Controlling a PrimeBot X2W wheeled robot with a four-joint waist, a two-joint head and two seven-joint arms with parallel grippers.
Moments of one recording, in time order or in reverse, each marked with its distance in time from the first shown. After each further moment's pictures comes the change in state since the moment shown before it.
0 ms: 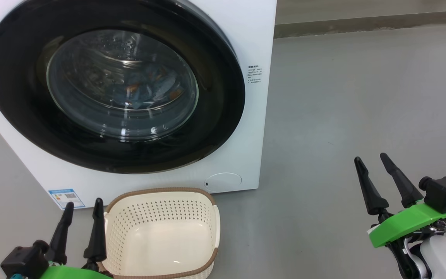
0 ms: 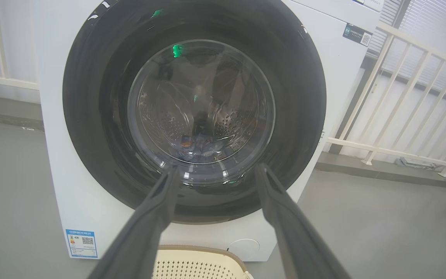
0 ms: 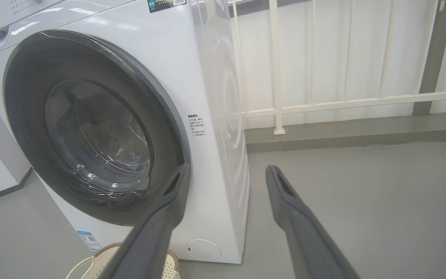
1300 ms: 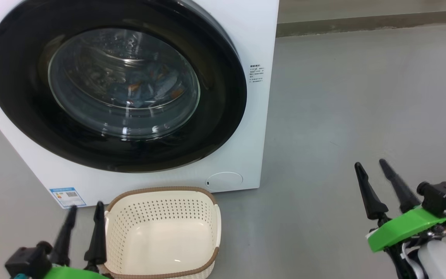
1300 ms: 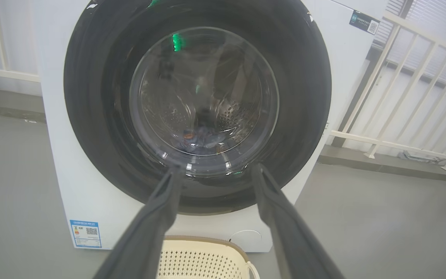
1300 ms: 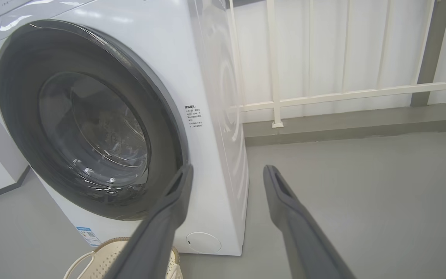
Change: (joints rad) left arm 0.000 0.021 -0.027 0.003 -0.019 0.021 0.008; right arm 0.020 0.021 -0.019 0.014 -0.016 0.000 0.000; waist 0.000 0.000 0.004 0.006
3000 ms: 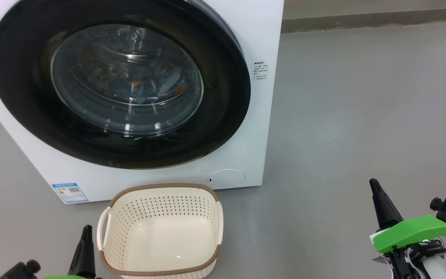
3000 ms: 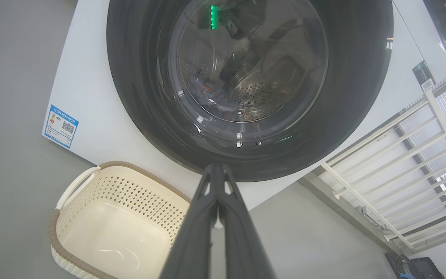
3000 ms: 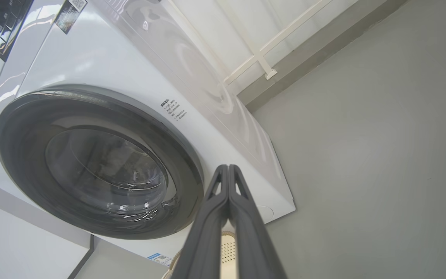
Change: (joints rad) left arm 0.038 -0.080 0.062 0.055 -0.394 -0.004 0.125; right arm 0.068 0.111 -0.118 0.008 0.385 0.000 0.135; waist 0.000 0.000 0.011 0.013
